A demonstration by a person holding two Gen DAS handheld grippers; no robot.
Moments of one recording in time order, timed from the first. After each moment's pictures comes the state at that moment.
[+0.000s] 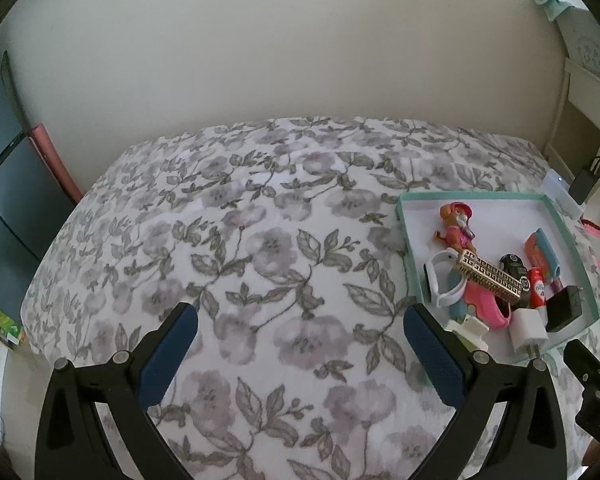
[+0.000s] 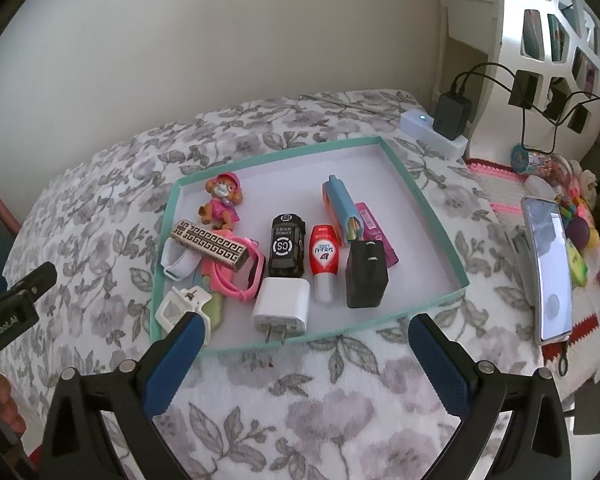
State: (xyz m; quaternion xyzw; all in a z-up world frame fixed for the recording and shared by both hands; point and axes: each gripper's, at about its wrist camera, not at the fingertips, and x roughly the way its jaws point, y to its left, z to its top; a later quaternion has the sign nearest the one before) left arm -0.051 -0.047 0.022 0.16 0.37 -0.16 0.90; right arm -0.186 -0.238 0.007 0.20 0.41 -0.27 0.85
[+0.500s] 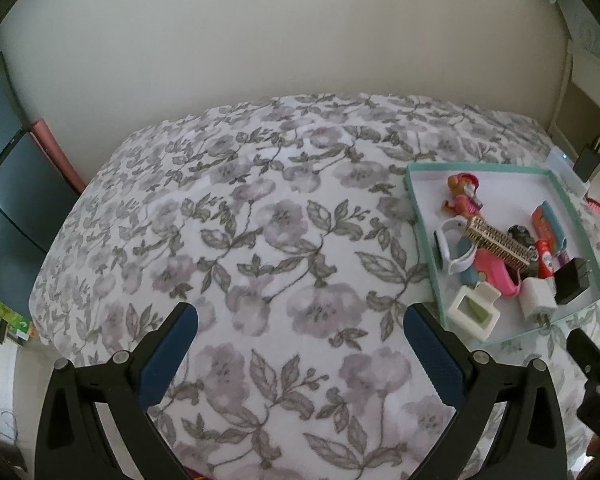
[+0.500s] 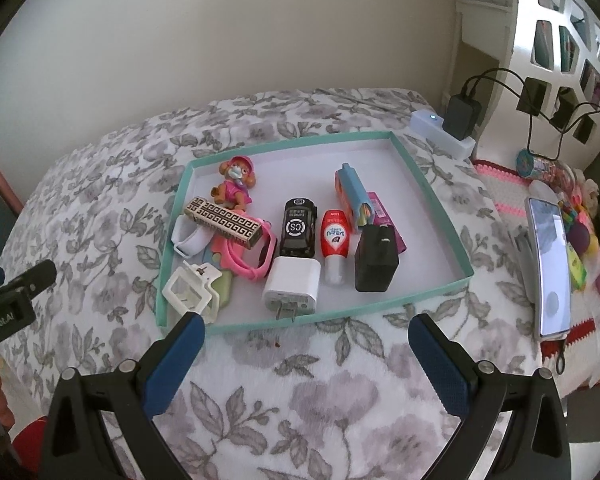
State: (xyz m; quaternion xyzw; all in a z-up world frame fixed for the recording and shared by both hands) left arm -0.058 -0.036 0.014 0.18 0.40 -0.14 0.89; right arm -0.190 -0.224 0.004 0.18 0.42 -0.26 0.85
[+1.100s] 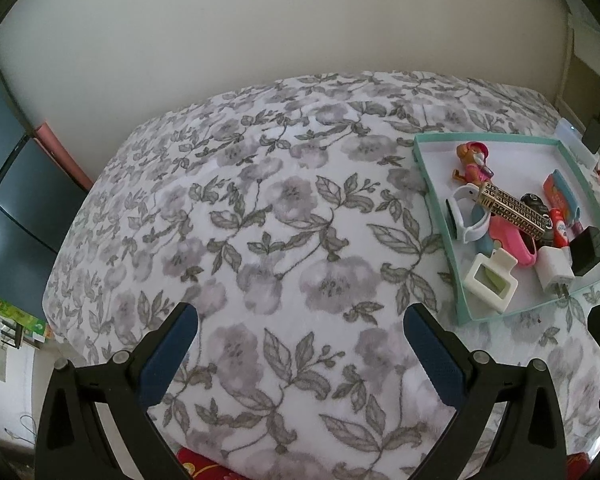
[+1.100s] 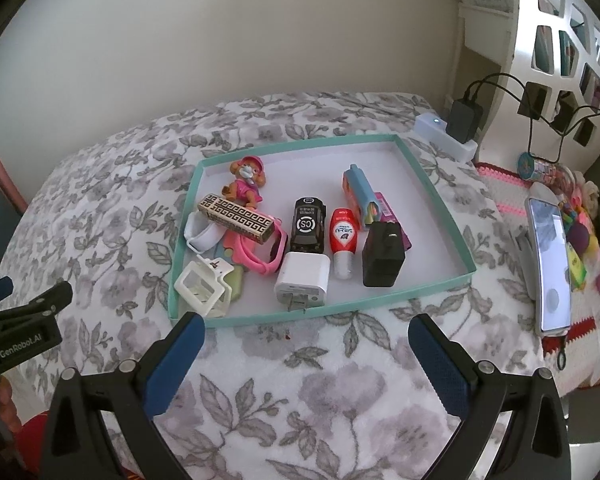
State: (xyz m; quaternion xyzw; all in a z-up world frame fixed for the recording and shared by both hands) left arm -0.062 -0.033 0.005 0.21 0.42 -0.13 0.87; right arm -0.192 -0.213 0.009 0.18 0.42 -0.25 0.85
